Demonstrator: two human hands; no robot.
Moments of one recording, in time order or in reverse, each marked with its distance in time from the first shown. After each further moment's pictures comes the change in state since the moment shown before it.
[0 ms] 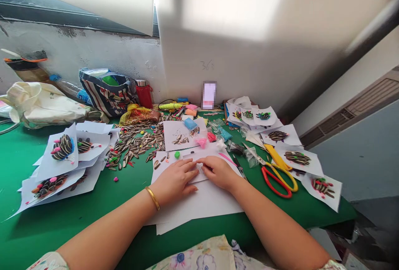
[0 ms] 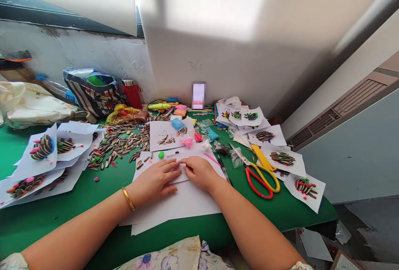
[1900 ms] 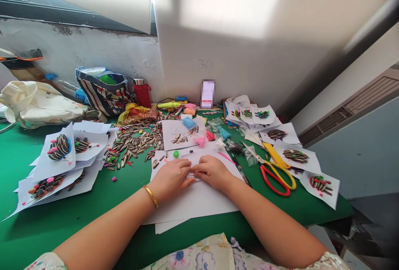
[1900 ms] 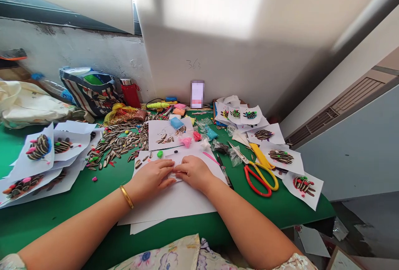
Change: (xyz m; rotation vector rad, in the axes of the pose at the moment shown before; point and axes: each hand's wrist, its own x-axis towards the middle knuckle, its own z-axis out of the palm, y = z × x) left_hand 0.005 -0.001 -0.003 0.086 -0.036 -0.099; right_hand 0.006 -0.002 0.014 -0.127 -0.034 -0.115
